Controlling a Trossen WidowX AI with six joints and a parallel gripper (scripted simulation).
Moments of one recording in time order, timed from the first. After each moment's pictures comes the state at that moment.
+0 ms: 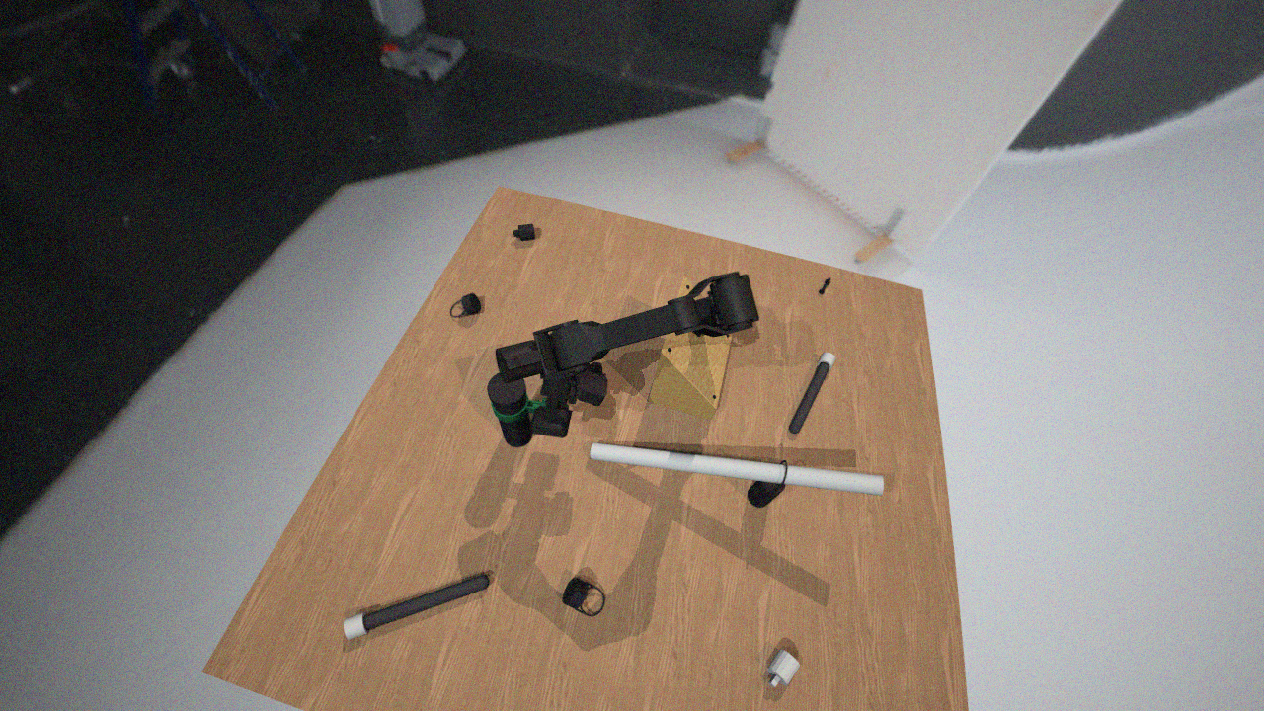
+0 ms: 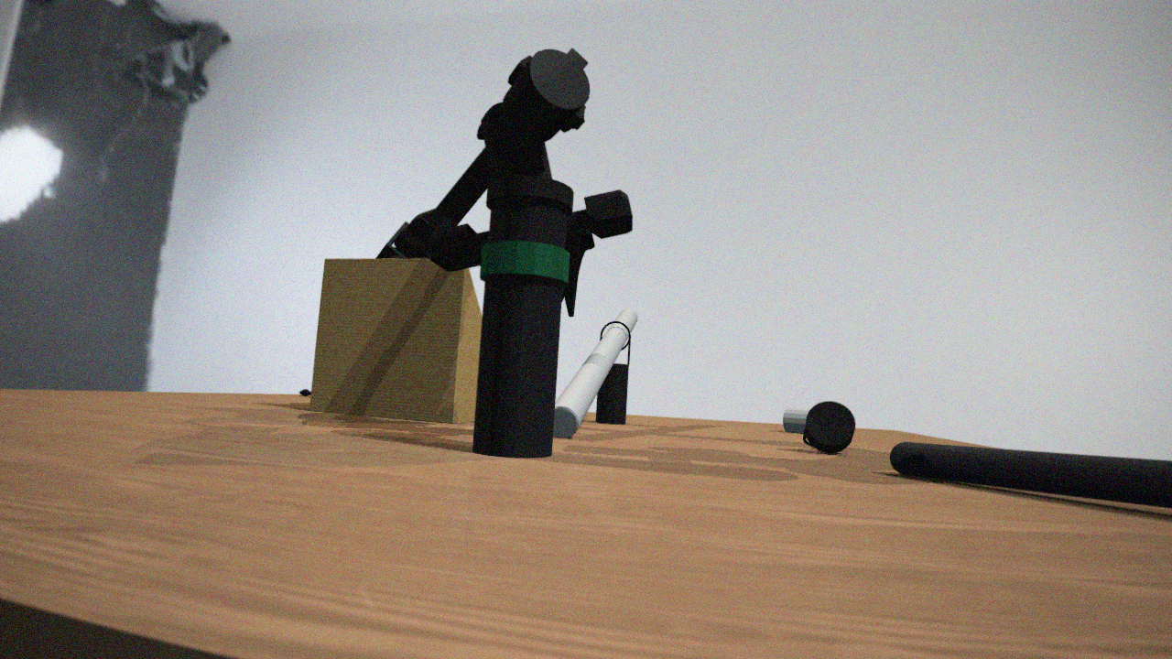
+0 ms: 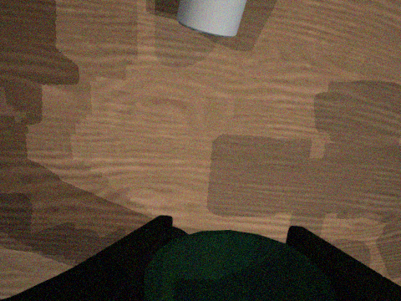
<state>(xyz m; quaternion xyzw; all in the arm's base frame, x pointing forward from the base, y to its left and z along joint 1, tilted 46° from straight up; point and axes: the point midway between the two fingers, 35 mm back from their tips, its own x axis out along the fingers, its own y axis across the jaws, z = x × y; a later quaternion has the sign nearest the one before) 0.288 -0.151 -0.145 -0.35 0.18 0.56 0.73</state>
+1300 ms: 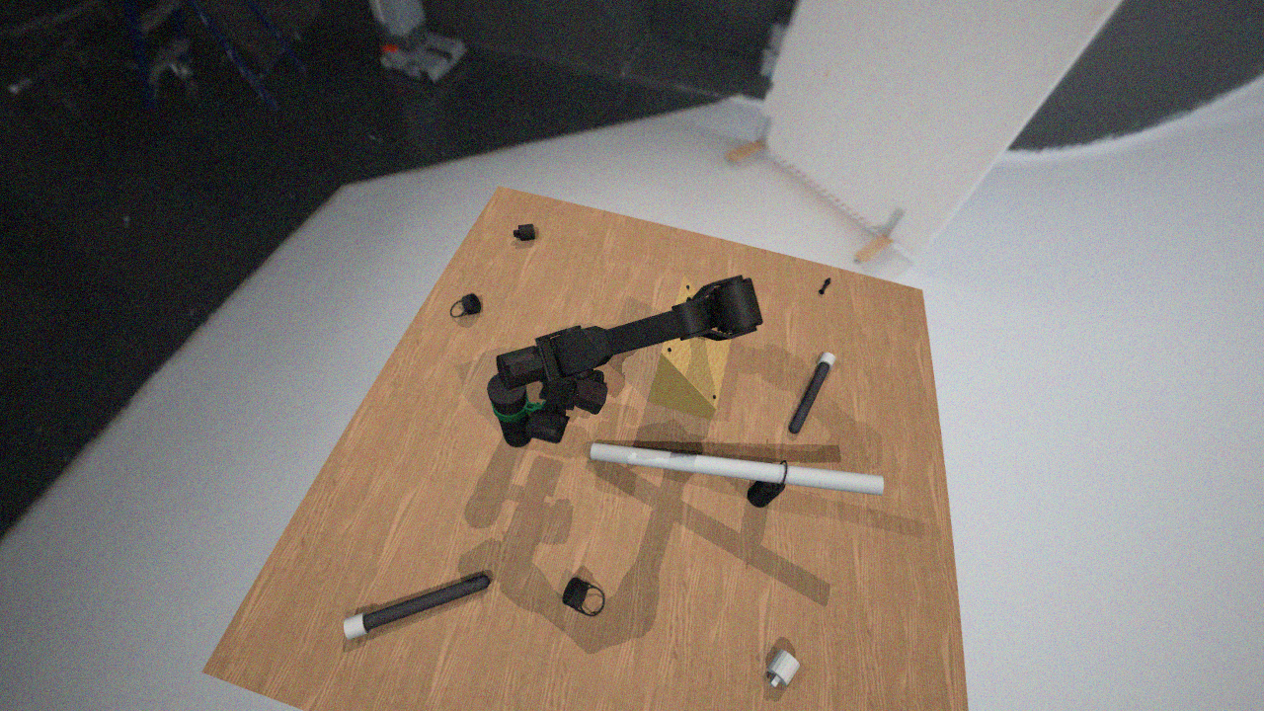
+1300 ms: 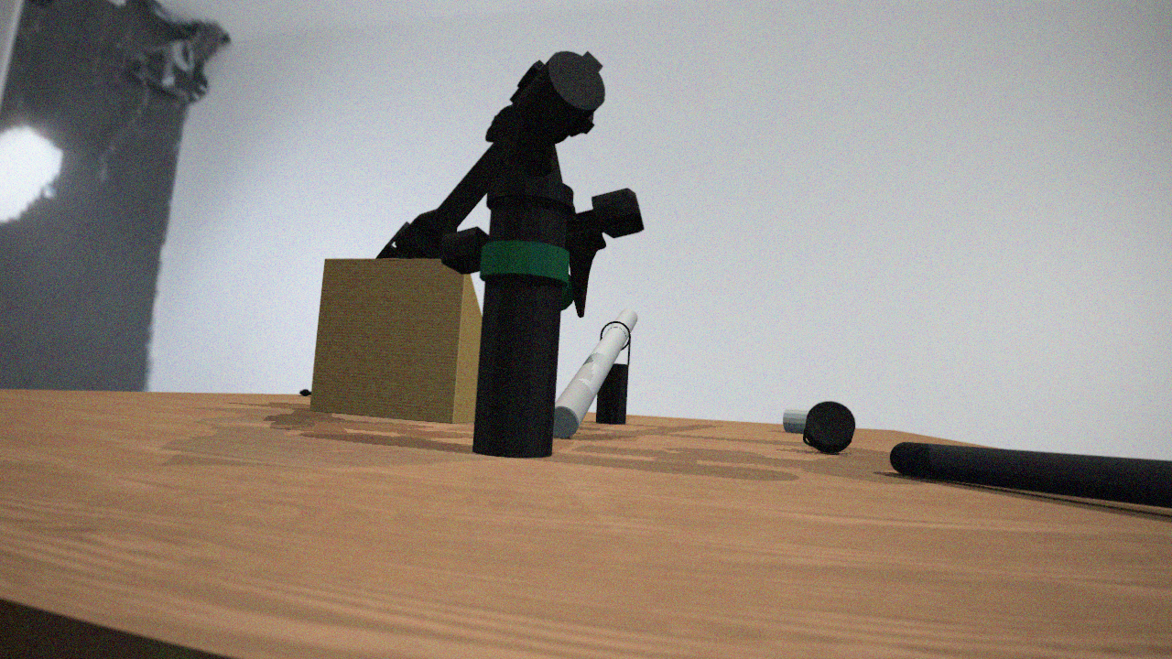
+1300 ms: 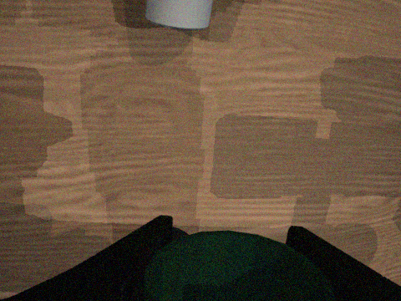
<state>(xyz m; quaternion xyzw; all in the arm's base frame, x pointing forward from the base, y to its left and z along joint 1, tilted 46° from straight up) 0.298 -0.151 -0.144 -0.32 0.22 0.54 0.74</state>
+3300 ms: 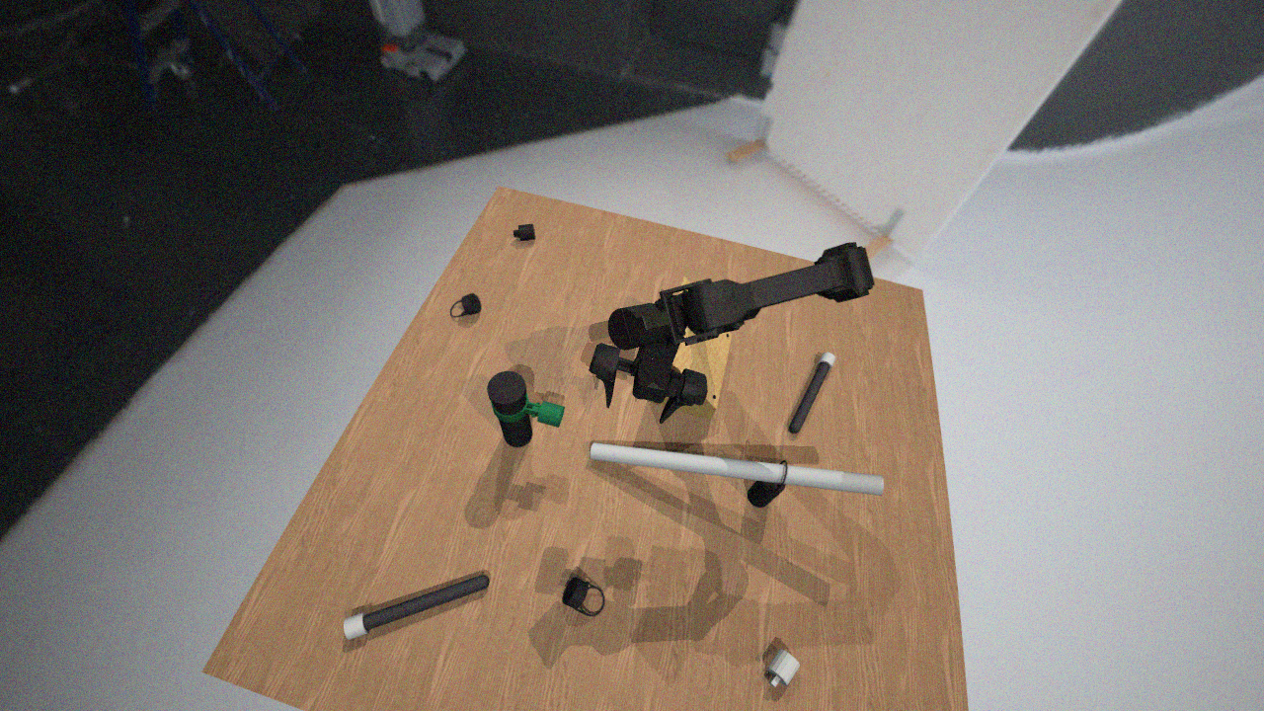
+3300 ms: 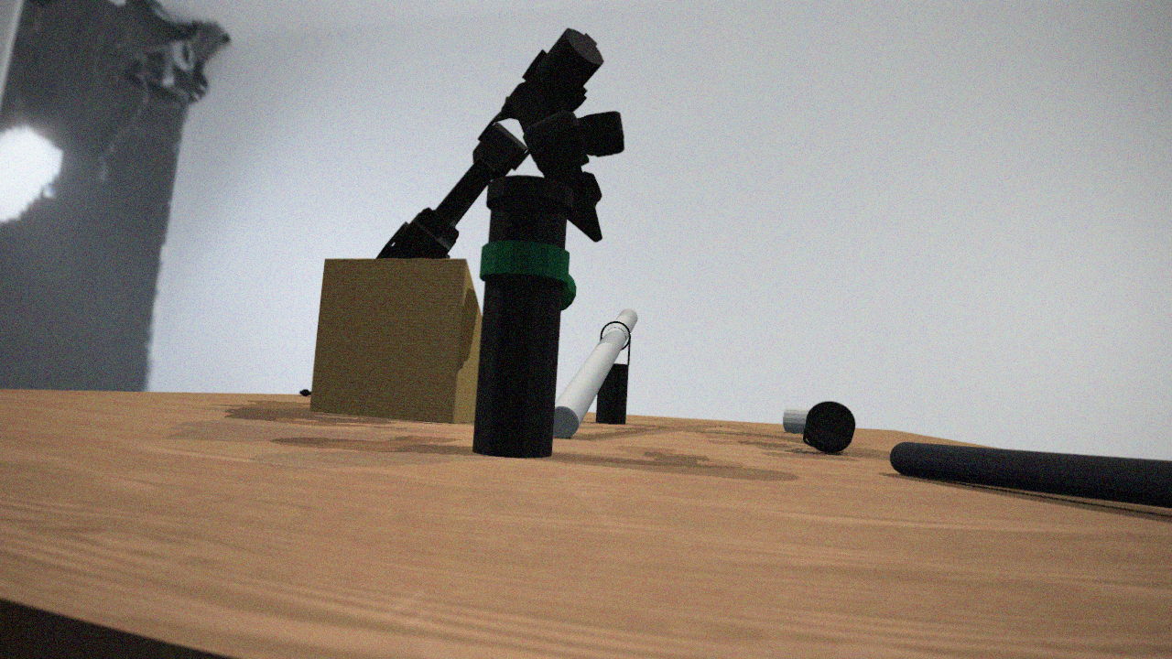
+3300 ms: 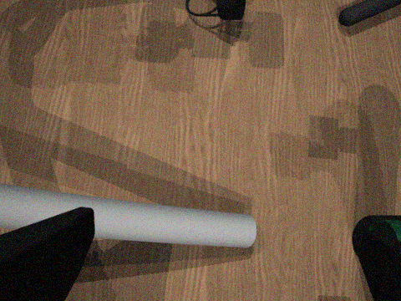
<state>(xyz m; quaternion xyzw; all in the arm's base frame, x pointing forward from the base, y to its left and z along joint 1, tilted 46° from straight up) 0.281 -0.136 0.045 0.28 0.46 0.17 0.83</state>
